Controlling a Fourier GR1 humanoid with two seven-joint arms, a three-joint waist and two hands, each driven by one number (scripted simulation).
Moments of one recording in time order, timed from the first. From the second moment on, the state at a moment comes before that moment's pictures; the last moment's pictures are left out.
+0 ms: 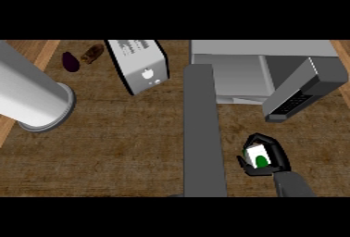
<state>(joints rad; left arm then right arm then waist) 0.56 0.12 0.55 -2.30 0.86 -0.61 0.15 -0.41 -0.16 -0.22 -0.30 0.23 0.15 -1.05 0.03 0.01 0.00</state>
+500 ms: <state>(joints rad) 0.56 0.11 0.57 -2.30 0.88 -0.63 0.17 -0.51 -0.10 -0.29 -0.29 0.17 0.02 -1.04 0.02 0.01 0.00</state>
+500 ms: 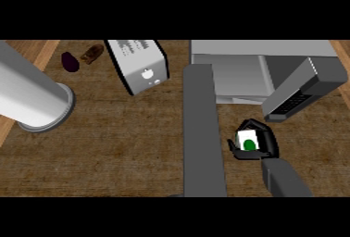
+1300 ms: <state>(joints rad) 0.47 0.14 0.59 -2.26 0.89 -0.62 0.23 -0.81 -0.20 -0.34 -0.19 0.17 -0.08 -0.89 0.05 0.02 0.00</state>
